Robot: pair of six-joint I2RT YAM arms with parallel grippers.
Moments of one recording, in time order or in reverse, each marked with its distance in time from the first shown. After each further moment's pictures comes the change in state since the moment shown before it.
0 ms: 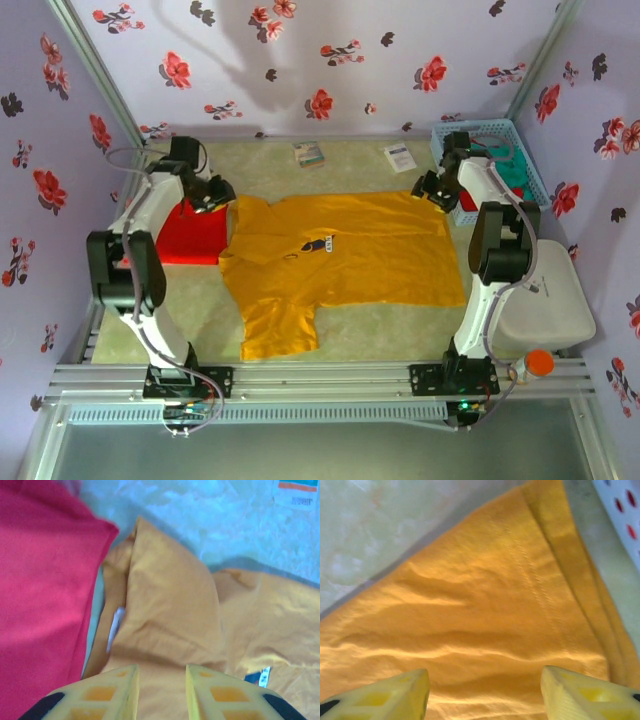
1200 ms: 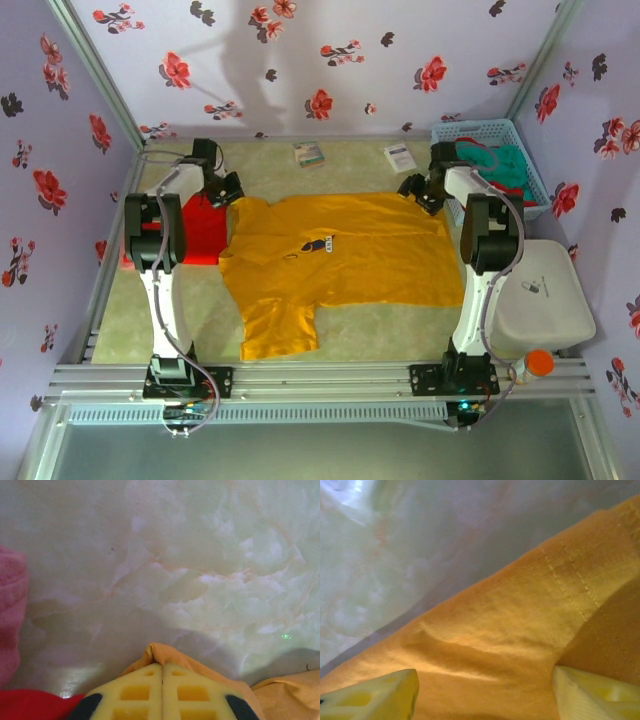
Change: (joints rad) left arm 0.000 0.400 0.225 0.140 0.017 -0.059; right arm 0.023 0.134 -0.038 0.246 -0.038 0.112
